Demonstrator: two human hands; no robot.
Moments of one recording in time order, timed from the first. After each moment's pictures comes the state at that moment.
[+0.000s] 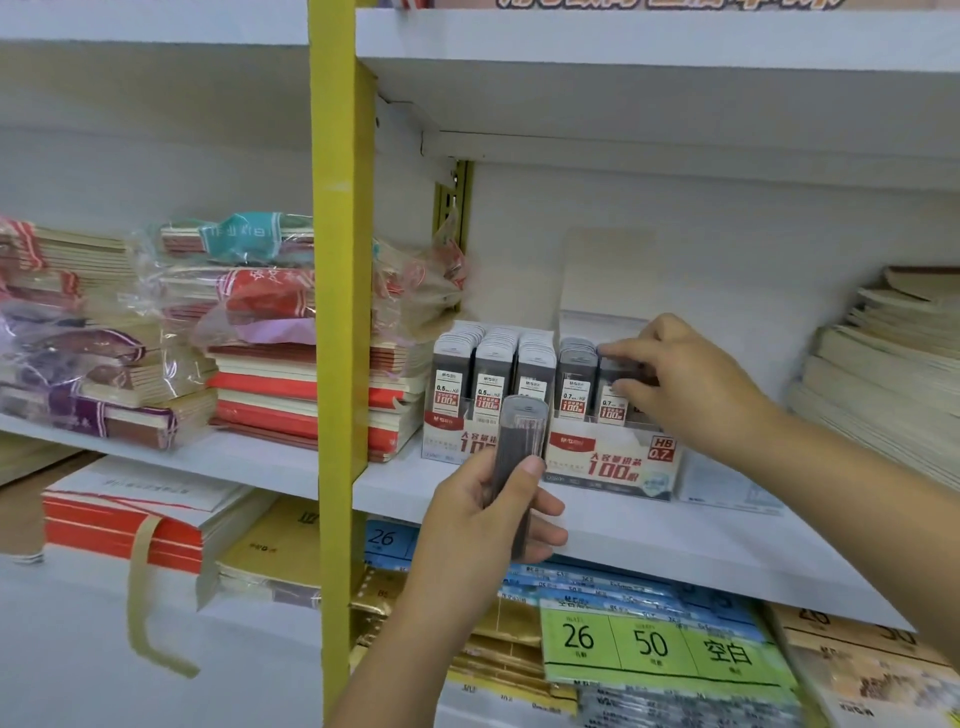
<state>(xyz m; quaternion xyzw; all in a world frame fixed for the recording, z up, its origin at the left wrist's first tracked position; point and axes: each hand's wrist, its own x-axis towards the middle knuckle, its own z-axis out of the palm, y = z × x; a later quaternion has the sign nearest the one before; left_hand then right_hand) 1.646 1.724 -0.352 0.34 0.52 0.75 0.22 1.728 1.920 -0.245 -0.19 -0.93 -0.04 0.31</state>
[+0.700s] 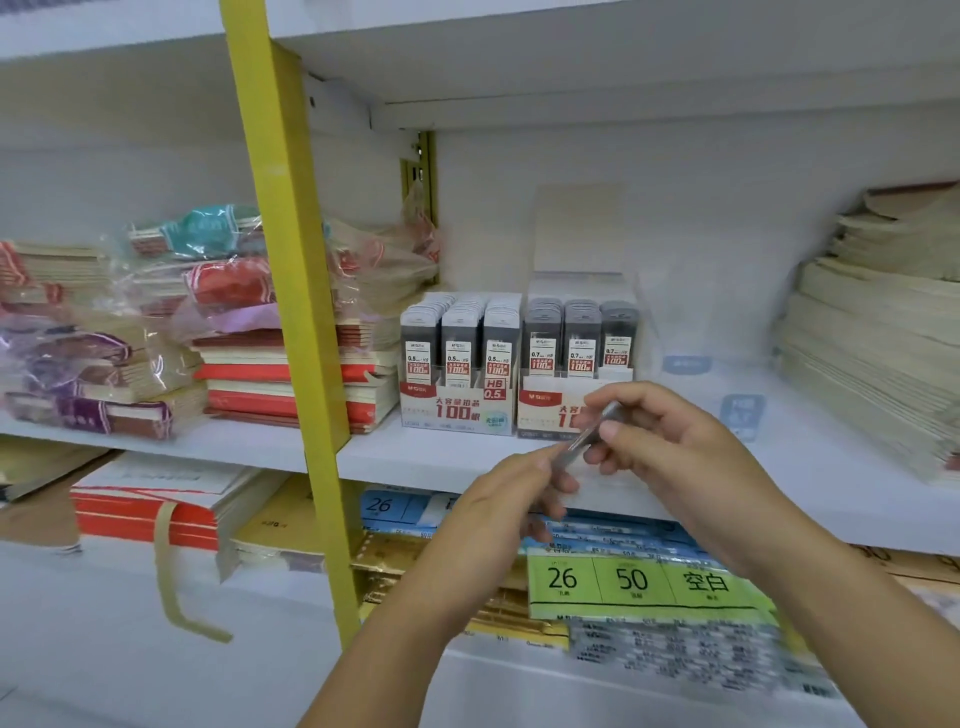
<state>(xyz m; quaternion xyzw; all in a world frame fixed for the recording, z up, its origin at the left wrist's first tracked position) 1.675 1.726 -0.358 0.42 0.63 0.60 0.25 1.793 1.861 -0.317 -0.07 -0.74 0.58 0.32</state>
